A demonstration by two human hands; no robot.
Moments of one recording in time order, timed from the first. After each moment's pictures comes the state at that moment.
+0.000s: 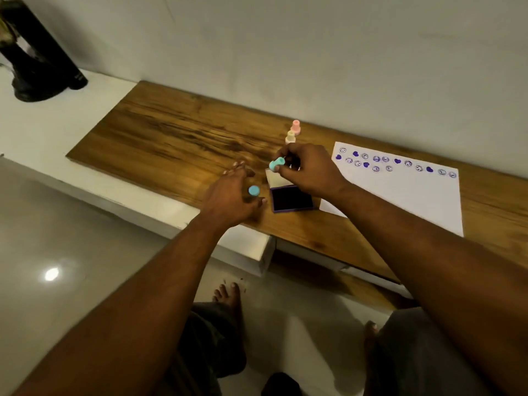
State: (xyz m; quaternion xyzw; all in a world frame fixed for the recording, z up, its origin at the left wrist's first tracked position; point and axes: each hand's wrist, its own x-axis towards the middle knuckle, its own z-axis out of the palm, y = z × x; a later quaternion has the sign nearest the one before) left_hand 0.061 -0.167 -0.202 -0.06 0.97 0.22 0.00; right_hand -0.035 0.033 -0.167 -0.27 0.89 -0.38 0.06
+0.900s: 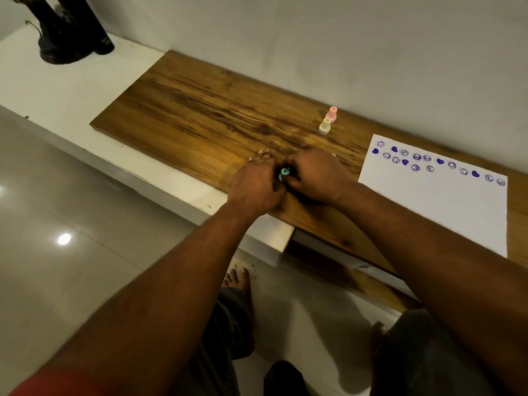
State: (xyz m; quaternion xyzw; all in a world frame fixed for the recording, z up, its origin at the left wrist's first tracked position) left_hand 0.060 -0.170 -0.212 -0.07 0.98 0.18 -0.01; right_hand -0.019 -0.021 -0.183 -0.40 0.91 -0.12 0.06
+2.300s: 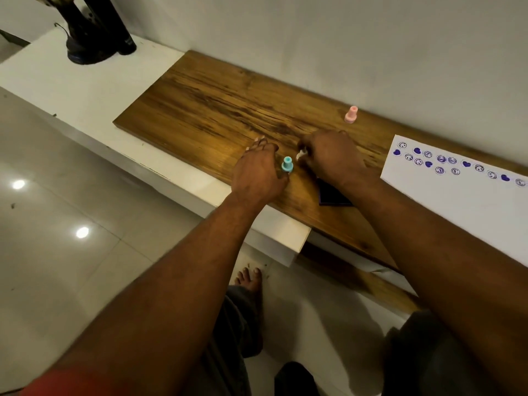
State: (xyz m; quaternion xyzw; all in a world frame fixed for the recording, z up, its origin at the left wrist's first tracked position) left_hand 0.056 -0.195 -0.198 -0.15 0.97 0.17 -0.03; right_hand -0.041 -0.045 -0.176 -0.34 0.93 -0.11 0.00
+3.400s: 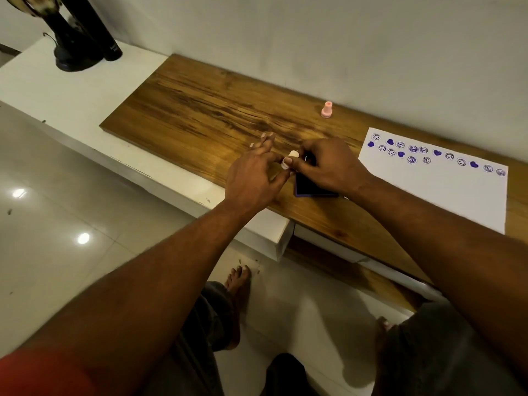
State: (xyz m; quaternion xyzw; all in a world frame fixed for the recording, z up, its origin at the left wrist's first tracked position) left_hand 0.075 -0.151 -0.190 -0.06 0.97 0.18 -0.12; right_hand -0.023 0.023 -0.174 -0.34 0.90 -0.28 0.07
